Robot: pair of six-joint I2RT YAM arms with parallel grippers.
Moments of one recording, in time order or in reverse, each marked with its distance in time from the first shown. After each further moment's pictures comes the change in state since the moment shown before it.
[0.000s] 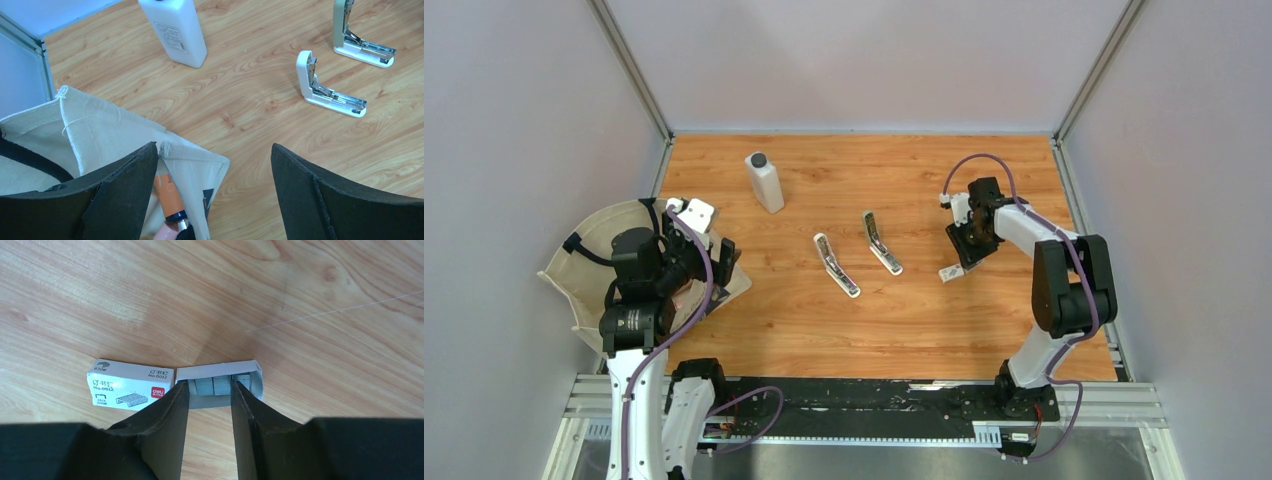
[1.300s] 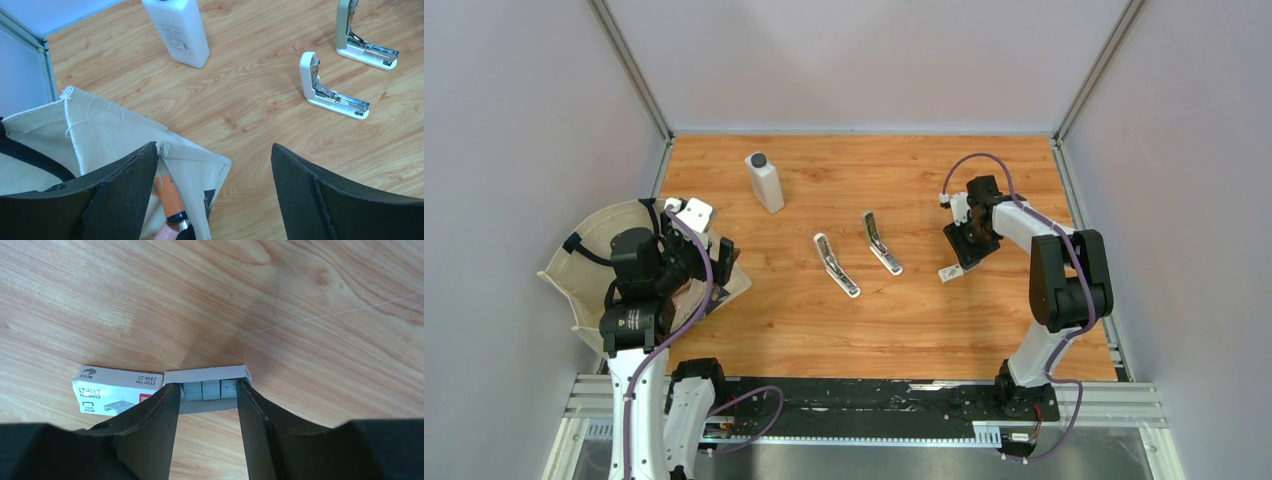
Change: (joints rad) left arm 0.015 0.000 -0.007 0.011 0.008 -0.001; right arm 0.001 0.033 0.024 -0.008 0.025 -0.001
